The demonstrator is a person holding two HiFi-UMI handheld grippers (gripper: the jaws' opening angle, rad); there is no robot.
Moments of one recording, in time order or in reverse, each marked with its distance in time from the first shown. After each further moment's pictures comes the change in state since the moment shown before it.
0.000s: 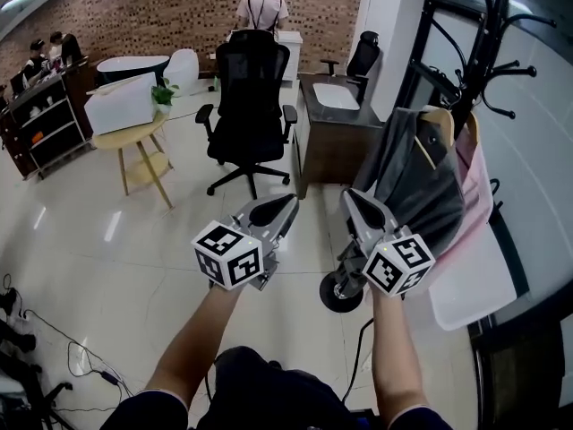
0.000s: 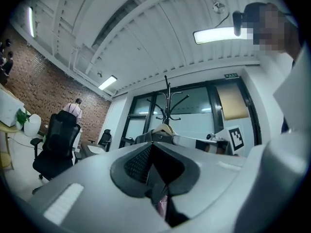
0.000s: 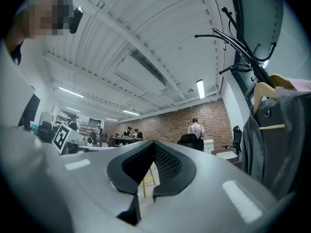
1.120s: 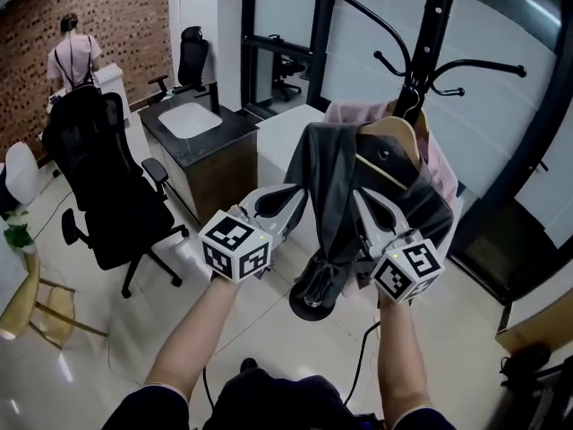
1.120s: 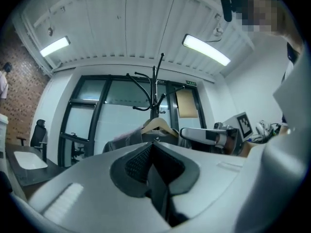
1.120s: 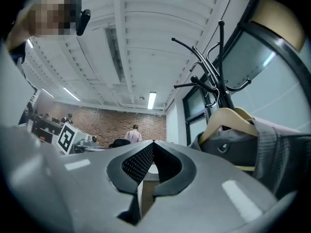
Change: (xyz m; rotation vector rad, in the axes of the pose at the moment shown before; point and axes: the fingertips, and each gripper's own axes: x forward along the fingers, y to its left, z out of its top) left arm 0.277 0.096 -0.002 0.032 0.106 -0.733; right arm 0.061 -0.196 0.038 -0.183 -0.065 -0.754
